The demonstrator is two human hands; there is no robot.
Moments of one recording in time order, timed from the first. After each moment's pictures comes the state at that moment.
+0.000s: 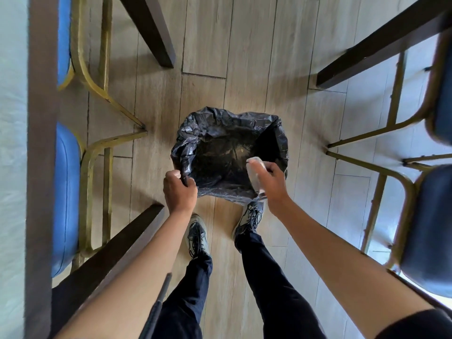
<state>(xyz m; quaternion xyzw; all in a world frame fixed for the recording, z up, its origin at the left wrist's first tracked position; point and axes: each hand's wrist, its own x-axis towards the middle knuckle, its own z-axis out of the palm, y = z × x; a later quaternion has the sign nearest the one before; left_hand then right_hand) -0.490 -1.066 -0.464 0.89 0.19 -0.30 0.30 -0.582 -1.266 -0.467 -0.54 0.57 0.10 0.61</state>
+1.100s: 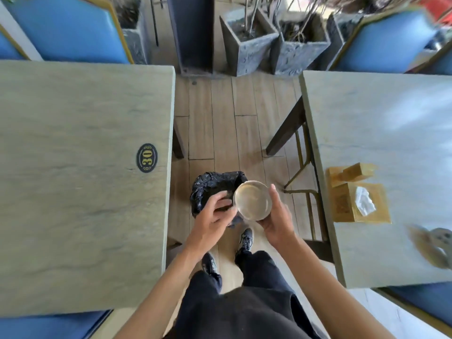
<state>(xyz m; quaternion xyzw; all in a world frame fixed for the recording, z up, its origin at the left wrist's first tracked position) -0.580 -1.028 0.038 0.70 -0.11 -0.44 0.55 -0.672 -1.190 0.026 -0.37 0.55 -0.08 0.75</state>
